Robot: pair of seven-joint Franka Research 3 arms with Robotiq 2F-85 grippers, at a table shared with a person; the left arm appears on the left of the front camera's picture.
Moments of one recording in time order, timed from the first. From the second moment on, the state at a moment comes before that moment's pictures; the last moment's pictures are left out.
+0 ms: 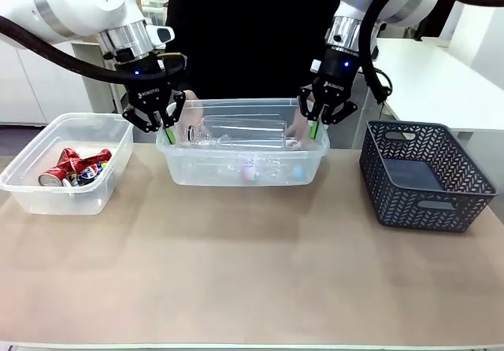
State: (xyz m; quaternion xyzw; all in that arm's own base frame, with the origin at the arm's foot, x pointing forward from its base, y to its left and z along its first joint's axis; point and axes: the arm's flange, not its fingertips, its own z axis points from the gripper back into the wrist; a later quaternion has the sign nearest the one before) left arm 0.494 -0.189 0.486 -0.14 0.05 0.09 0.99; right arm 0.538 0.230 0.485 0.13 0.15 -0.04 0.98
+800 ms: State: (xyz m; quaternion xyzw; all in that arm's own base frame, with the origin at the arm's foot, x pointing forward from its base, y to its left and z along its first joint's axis) left arm 0.493 -0.192 0.485 -0.14 0.05 0.08 0.99; right arm 0.535 0.234 0.493 0.12 0.13 -0.03 0.98
